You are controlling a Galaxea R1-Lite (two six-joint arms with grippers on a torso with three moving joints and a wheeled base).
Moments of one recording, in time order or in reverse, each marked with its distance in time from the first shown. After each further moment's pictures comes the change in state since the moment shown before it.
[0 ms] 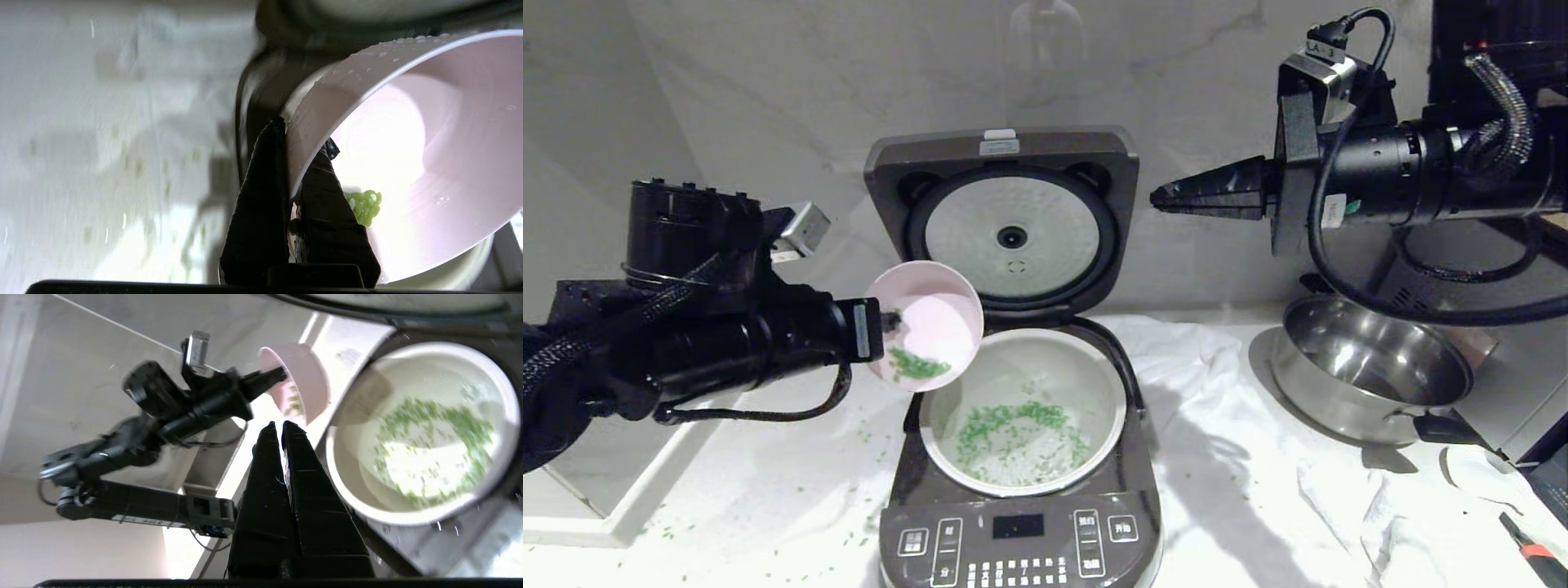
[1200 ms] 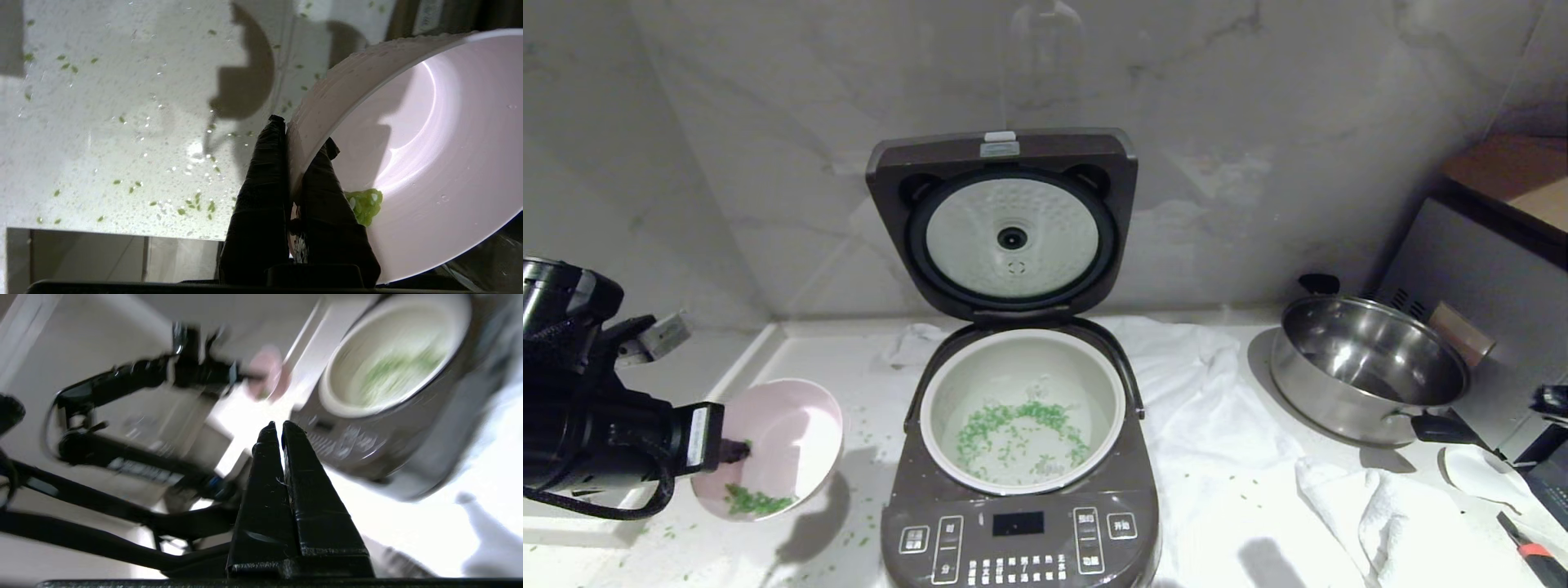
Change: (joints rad) left arm 0.424 -0.116 0.064 0.526 -0.147 0.106; right arm 0.003 -0.811 0.666 -0.029 -0.191 0.002
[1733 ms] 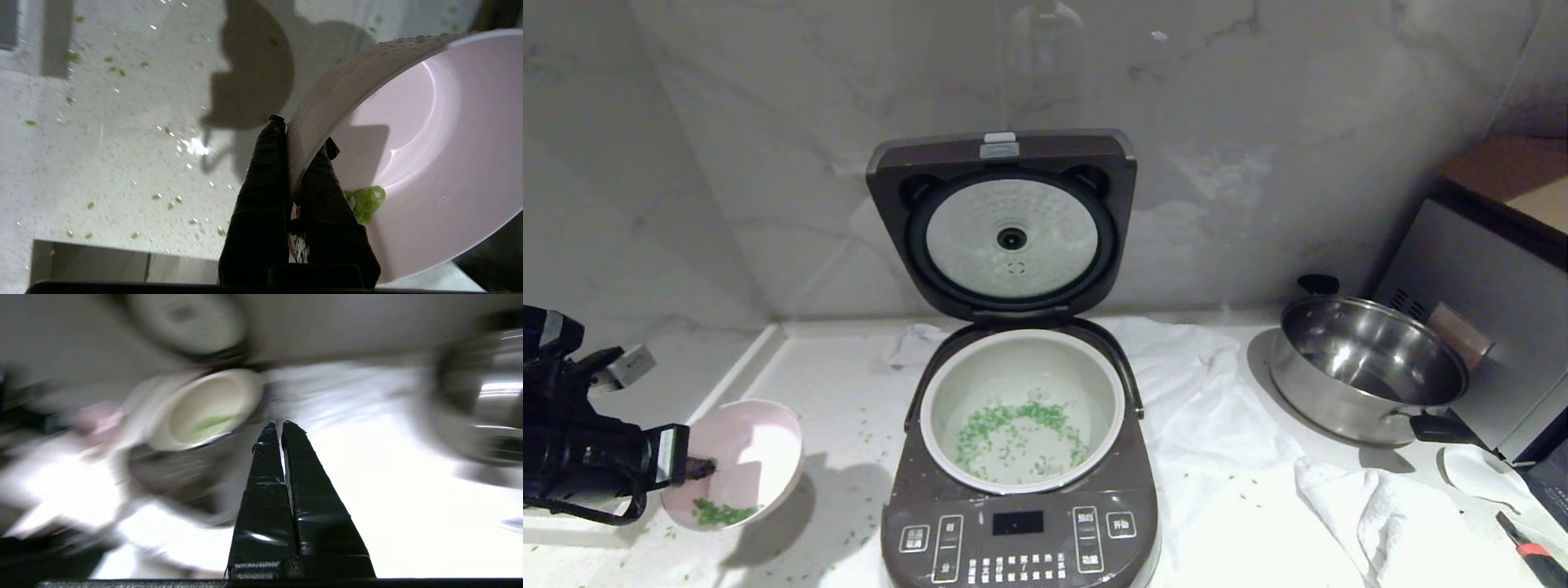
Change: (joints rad) left arm 0.249 0.107 0.119 -0.197 -0.099 0.162; right arm -0.042 -0.337 0.034 0.286 -0.520 -0.396
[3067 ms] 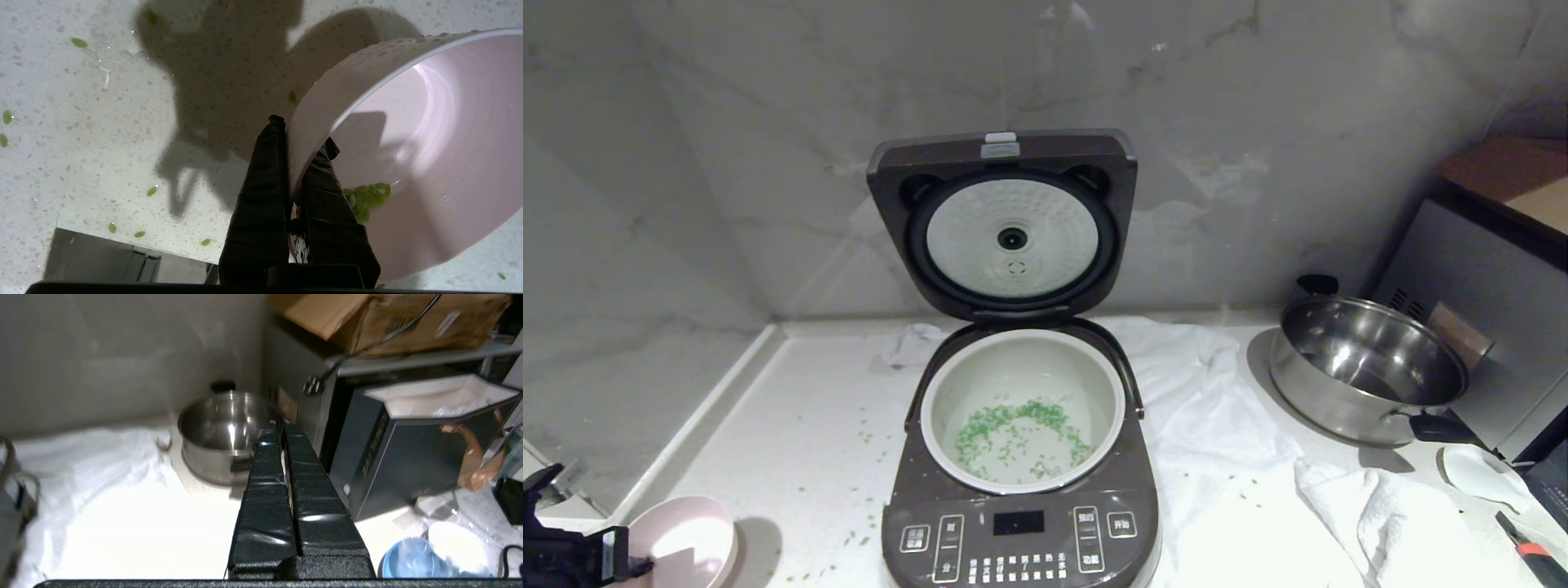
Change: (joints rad) left arm 0.432 0.316 0.248 -0.354 -0.127 0.256; right arm -0.372 -0.260 0.197 -0.104 -0.361 -0.353
